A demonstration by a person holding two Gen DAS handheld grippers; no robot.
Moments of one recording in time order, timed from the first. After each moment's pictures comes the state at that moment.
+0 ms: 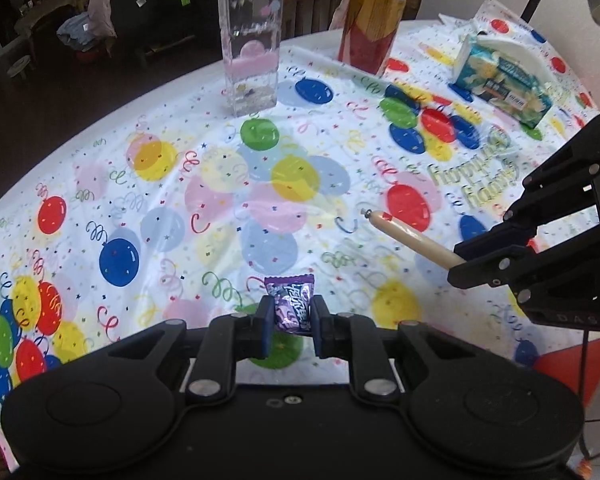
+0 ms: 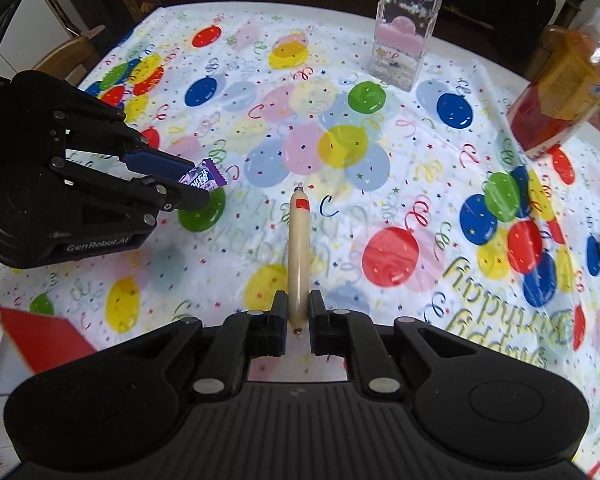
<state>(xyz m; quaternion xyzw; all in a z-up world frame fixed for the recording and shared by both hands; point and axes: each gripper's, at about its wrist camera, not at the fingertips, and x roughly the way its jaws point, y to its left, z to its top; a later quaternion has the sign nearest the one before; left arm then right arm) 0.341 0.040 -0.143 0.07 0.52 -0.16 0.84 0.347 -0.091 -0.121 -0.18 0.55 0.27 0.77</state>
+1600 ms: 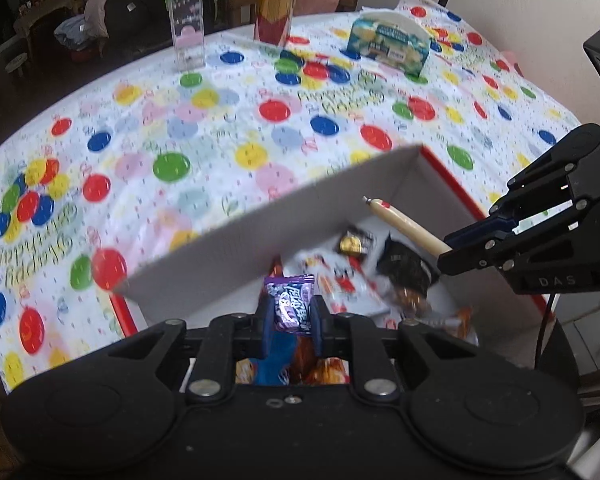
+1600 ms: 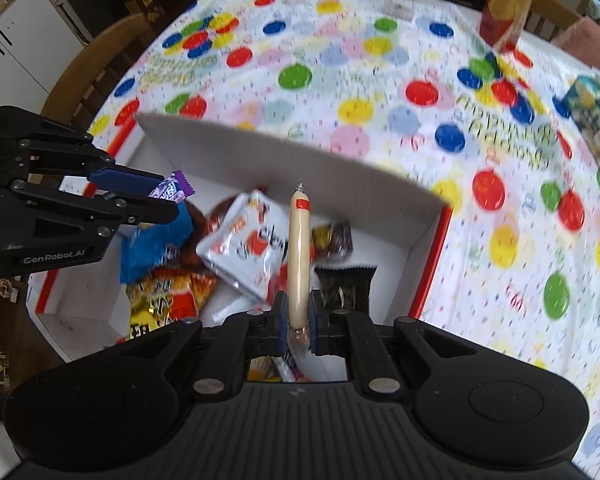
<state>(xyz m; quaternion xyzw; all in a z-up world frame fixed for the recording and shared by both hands) 0.118 0.009 -0.099 0.05 0.51 -0.18 0.84 0.125 -0.145 -0.096 -0.13 0.56 0.25 0.78</state>
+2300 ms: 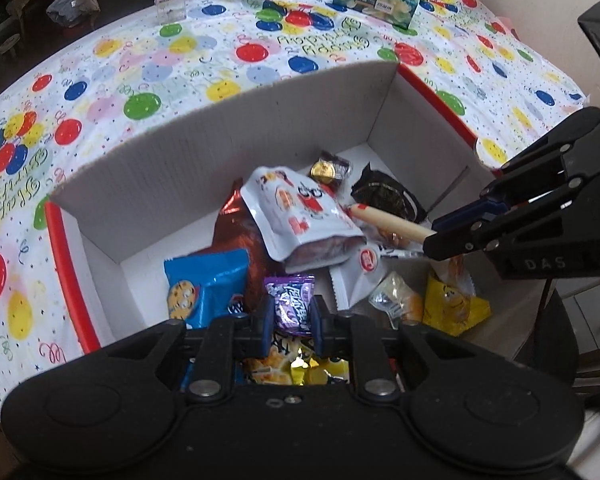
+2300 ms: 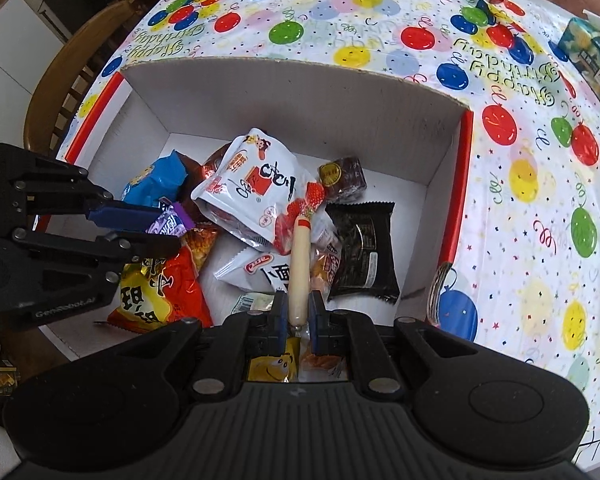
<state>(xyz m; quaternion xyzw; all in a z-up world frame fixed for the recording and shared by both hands) 0.086 -0.012 -0.137 0.05 0.54 -0.18 0.82 0.100 -0.153 -0.130 -0.10 0.58 0.23 0.77</state>
